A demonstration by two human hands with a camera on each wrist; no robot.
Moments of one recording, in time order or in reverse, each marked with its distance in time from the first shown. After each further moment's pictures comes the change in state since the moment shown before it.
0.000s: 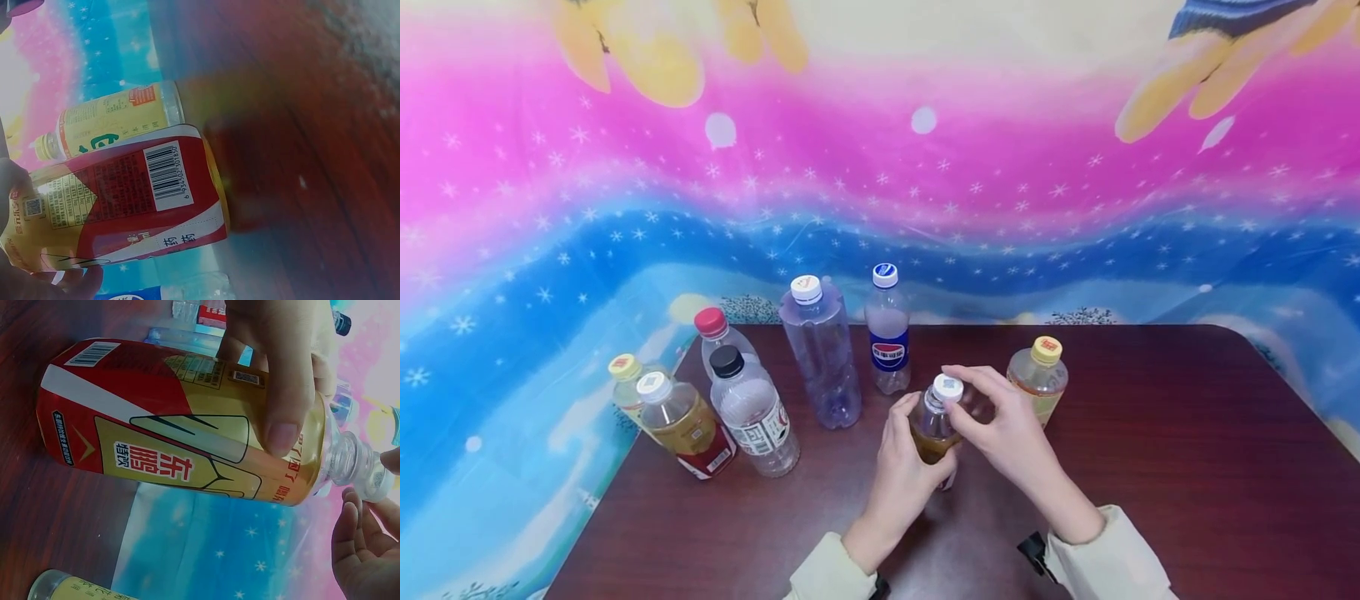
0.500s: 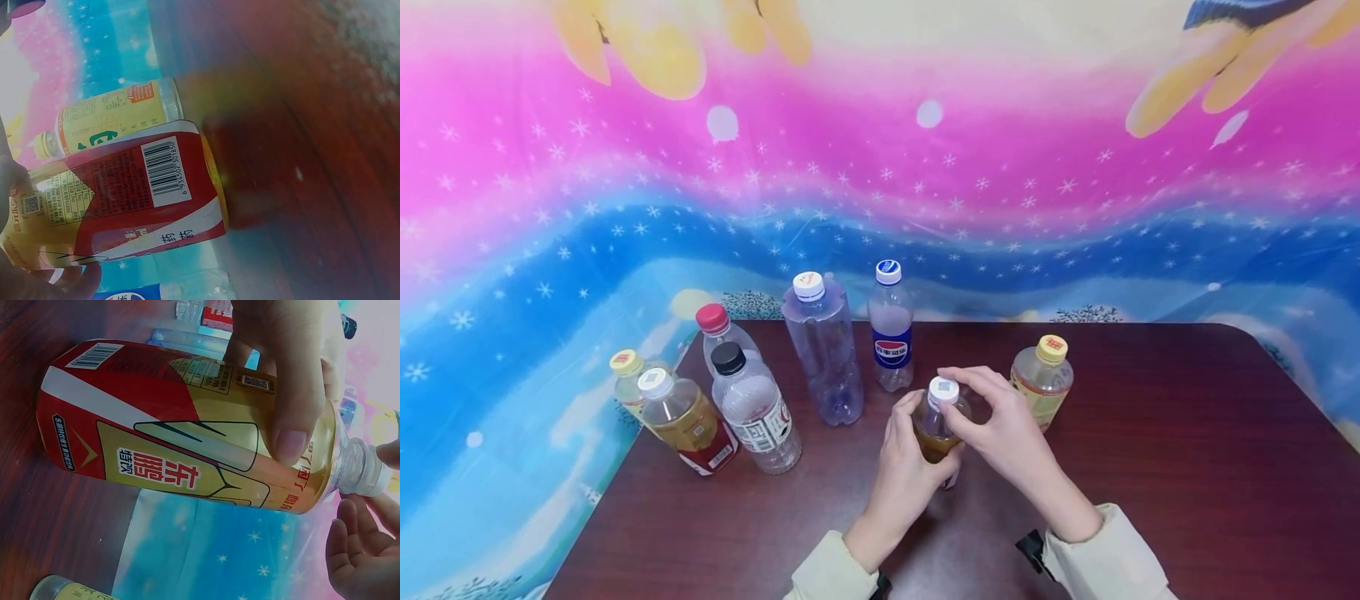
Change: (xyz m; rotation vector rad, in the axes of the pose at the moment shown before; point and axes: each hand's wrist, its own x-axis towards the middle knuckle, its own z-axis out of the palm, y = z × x) left_hand 0.000 0.000 0.000 0.010 -0.025 -0.001; right_hand 0.002 0.000 0.005 -0.040 -0.066 0.048
